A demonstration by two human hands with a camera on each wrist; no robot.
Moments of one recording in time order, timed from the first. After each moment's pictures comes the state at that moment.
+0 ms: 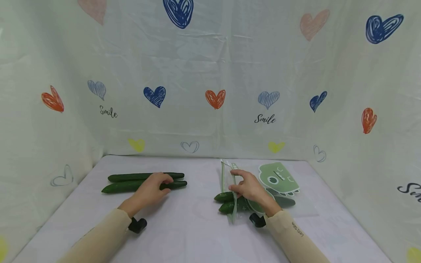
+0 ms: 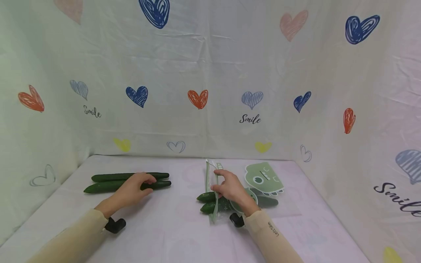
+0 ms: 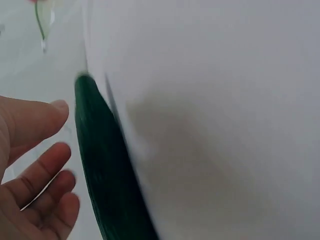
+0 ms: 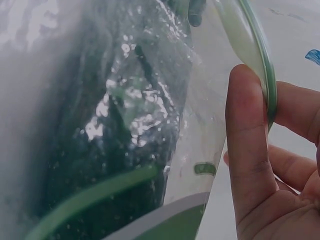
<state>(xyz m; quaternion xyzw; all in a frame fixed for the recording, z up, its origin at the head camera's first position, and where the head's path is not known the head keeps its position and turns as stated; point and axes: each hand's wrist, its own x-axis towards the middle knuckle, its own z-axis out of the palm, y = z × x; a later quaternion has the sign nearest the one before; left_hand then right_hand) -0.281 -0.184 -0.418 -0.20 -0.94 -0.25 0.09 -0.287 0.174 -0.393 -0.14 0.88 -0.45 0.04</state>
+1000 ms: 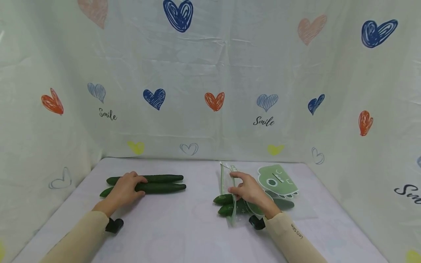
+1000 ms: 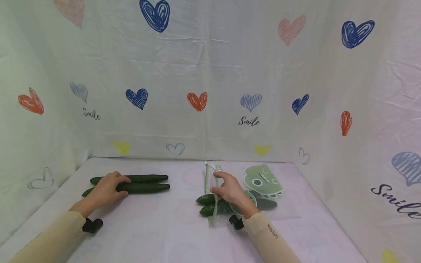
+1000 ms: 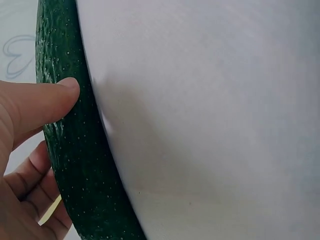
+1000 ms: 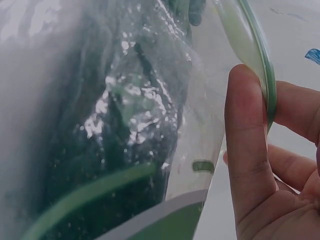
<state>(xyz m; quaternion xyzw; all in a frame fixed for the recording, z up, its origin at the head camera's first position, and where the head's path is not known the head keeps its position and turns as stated) -0.282 -0.261 -0.421 -0.17 -0.96 -0.15 0.14 -0.287 0.175 -0.396 -0.14 0.89 -0.44 0.04</state>
